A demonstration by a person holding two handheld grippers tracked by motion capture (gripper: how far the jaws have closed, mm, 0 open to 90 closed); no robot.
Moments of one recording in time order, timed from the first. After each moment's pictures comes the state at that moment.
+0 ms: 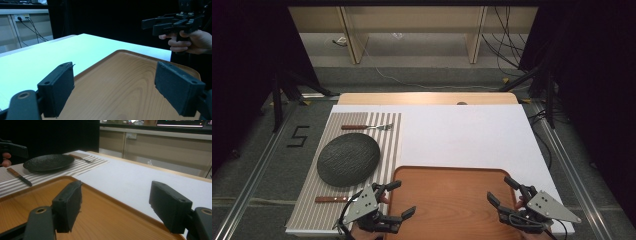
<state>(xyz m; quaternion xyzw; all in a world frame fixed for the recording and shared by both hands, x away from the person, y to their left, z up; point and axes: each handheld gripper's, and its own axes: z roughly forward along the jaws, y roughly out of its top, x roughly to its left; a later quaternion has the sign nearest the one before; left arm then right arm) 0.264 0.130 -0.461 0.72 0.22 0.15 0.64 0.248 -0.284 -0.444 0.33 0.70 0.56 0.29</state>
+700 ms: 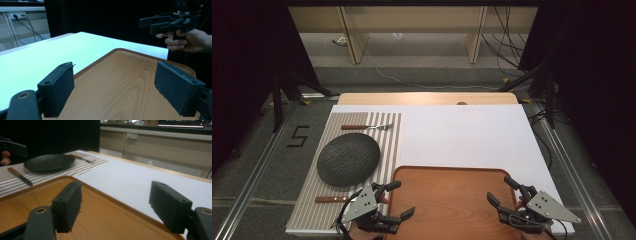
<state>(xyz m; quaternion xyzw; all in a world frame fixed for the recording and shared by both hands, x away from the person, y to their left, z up) 0.264 0.132 -0.455 0.73 0.21 0.14 0.63 0.247 -0.284 -0.443 0.33 0.70 0.56 0.29</state>
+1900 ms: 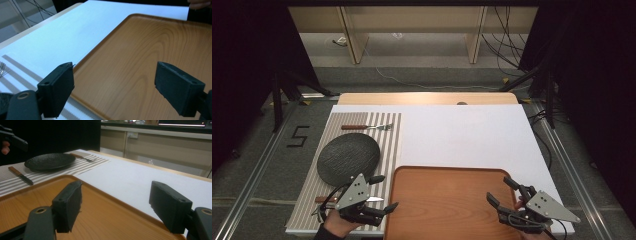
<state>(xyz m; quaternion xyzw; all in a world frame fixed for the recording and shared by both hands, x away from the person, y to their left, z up) 0.279 0.166 -0.429 0.82 0.21 0.17 0.50 0.248 -0.283 -0.444 0.33 0.70 0.56 0.29</state>
